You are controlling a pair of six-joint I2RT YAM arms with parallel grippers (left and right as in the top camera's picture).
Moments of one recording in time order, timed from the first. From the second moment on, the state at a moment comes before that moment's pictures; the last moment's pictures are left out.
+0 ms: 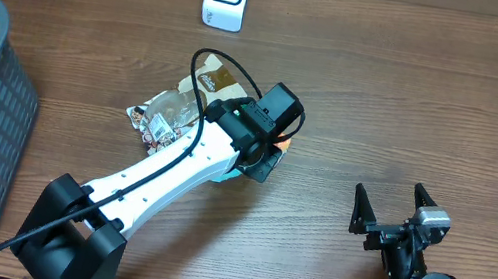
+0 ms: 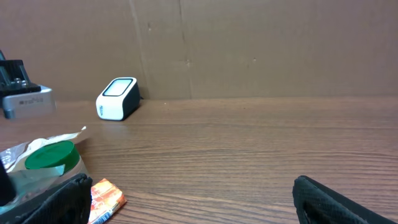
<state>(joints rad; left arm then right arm) -0.69 1.74 1.33 -0.90 -0.07 -0.29 0.11 0.03 0.02 -0.03 -0.08 0.10</state>
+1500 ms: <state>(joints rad) 0.23 1.72 1.85 -1.31 0.24 0.16 0.11 0.03 0.02 -0.03 -0.08 0.10</state>
